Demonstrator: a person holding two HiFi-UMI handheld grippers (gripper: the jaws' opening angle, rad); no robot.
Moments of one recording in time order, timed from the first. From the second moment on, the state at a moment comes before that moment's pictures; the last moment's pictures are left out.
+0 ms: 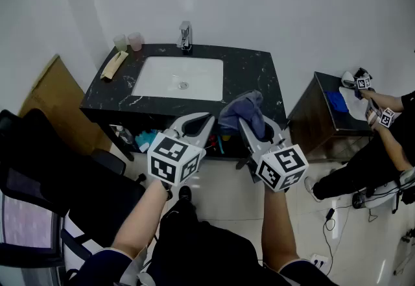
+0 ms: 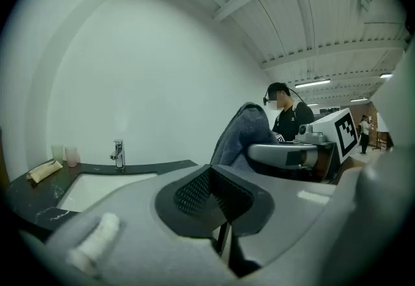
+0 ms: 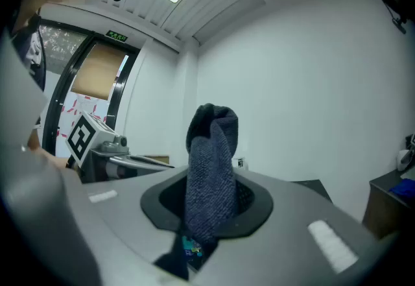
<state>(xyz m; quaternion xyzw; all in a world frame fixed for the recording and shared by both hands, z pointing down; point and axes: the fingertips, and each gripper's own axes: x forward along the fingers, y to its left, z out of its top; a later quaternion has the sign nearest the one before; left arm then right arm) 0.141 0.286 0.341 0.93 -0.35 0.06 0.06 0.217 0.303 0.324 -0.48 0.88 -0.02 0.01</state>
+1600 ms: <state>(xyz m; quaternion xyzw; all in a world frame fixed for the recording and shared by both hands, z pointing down) 0.068 -0.062 0.403 0.93 -0.34 0.07 0.13 0.143 -0.047 0.384 -0.49 0.86 -0.09 -0.07</state>
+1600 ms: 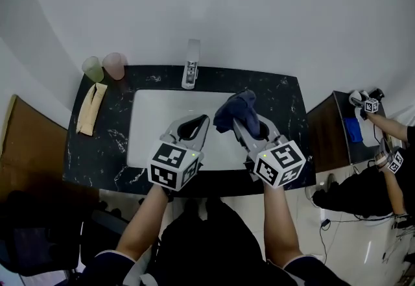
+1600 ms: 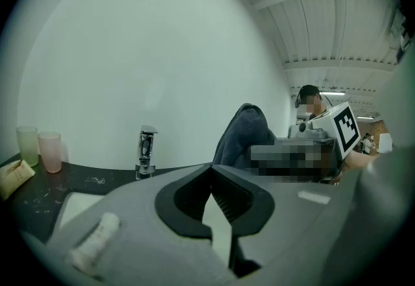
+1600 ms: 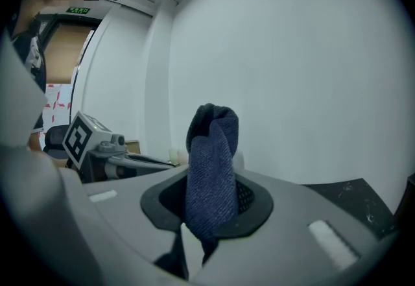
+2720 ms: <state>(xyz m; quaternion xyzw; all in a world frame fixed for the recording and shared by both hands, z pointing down) 0.025 -0.175 0.435 0.87 -0.47 0.10 0.14 0.111 -0.161 0.413 -0.39 0.91 -0.11 -0.07</state>
